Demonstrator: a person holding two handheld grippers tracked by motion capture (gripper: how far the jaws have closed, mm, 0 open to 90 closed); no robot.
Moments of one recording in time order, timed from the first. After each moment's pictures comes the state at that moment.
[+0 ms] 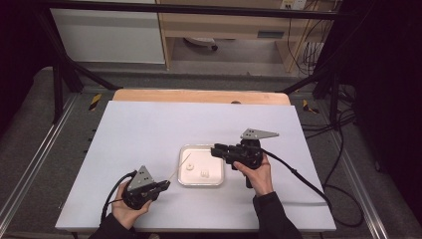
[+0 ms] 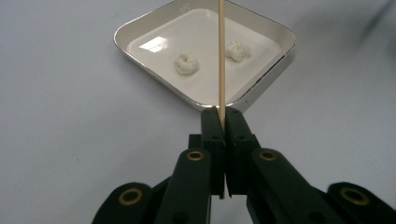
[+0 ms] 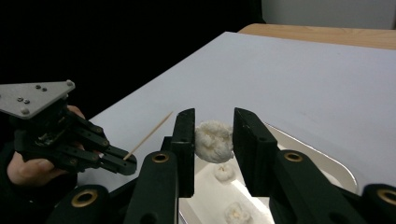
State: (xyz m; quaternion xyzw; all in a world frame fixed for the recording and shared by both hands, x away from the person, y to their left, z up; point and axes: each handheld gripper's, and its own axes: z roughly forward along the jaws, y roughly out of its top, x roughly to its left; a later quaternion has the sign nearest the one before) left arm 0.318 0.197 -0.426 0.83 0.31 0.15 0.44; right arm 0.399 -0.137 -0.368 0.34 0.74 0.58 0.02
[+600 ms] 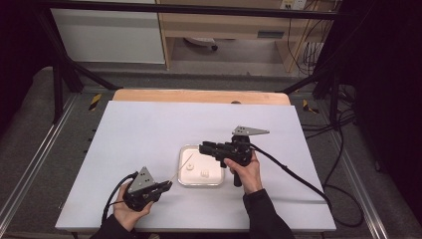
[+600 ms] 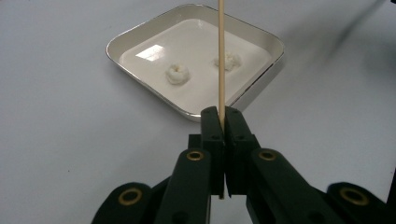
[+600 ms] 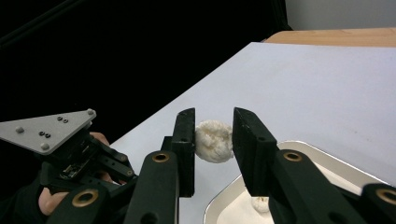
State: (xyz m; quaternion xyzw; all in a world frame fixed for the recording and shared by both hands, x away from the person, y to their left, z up) left arm 0.314 0.193 -0.424 0.83 0.30 0.15 0.45; right arm 0.407 -0.112 -0.369 0.33 0.71 0.61 -0.03
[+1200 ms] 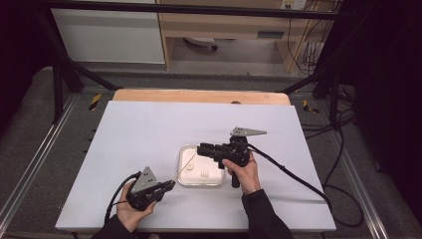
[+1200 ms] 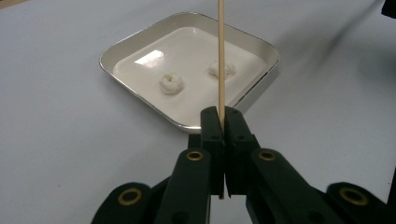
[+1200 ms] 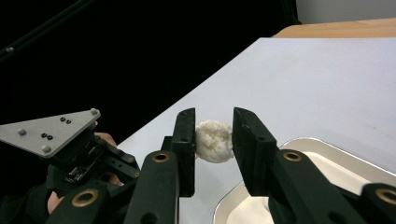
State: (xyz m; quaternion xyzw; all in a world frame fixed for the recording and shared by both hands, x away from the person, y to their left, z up) left arm 0.314 0.185 -0.423 0.83 0.29 0.15 0.45; right arm 0.408 -0.108 -0.374 0.33 0.71 0.62 -0.05
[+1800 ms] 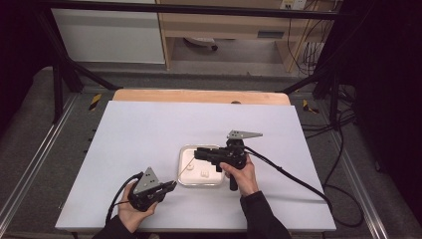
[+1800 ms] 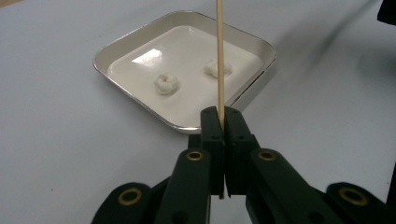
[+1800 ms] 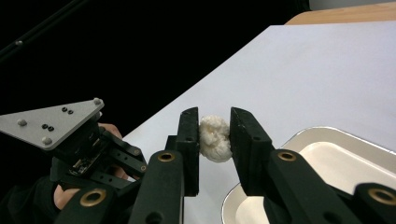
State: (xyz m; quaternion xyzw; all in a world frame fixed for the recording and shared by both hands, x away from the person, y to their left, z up) left arm 0.314 0.180 -0.425 0.83 0.29 0.15 0.45; right arm 0.406 -0.101 -0.384 0.32 0.72 0.61 -0.07
